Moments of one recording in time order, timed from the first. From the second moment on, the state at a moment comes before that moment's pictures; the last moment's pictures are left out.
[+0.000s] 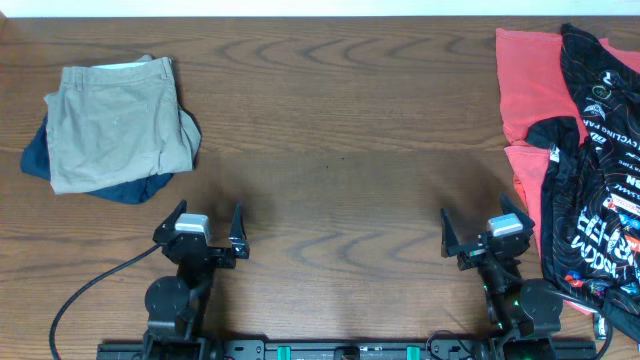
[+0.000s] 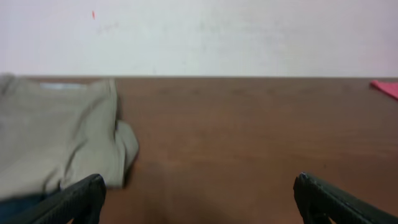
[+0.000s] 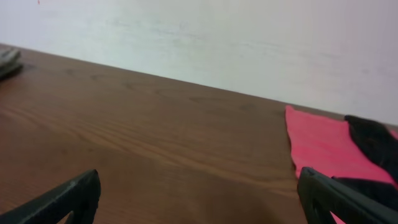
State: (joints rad) left arm -0.09 0.02 0.04 -0.17 0.04 -0.07; right arm 0.10 0.01 0.01 -0.06 -0.14 -0.09
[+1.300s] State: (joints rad) left arm -0.09 0.79 0.84 -1.02 0.31 -0.15; right arm 0.02 1.05 0.67 -0.69 0.25 0.26
